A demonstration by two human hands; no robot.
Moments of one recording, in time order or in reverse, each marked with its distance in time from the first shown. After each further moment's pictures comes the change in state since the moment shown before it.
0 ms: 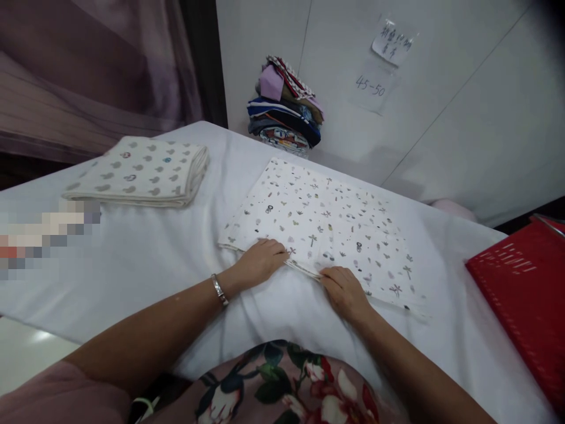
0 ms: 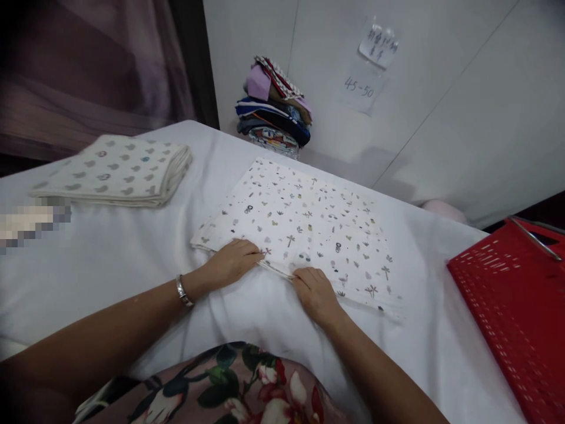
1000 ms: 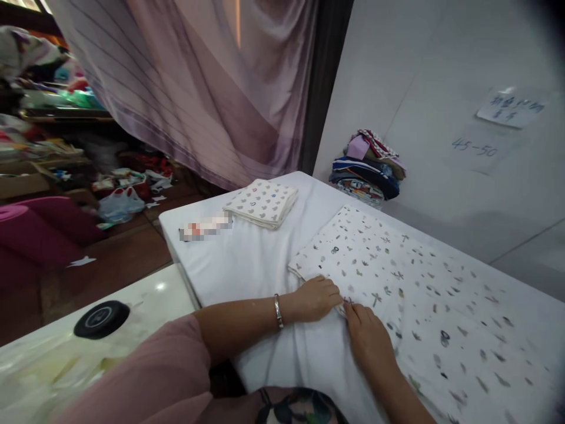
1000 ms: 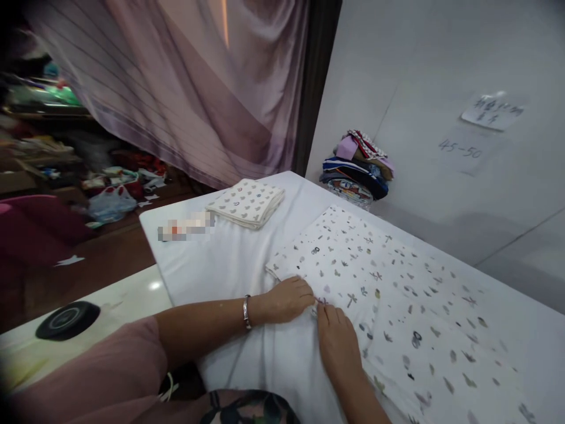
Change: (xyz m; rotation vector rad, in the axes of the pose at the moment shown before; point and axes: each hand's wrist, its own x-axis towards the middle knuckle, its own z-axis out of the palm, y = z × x) left_hand -0.015 0.007 -0.003 0.165 0.044 -0.052; right_hand 0.052 -0.020 0.062 -0.202 -0.130 -0.029
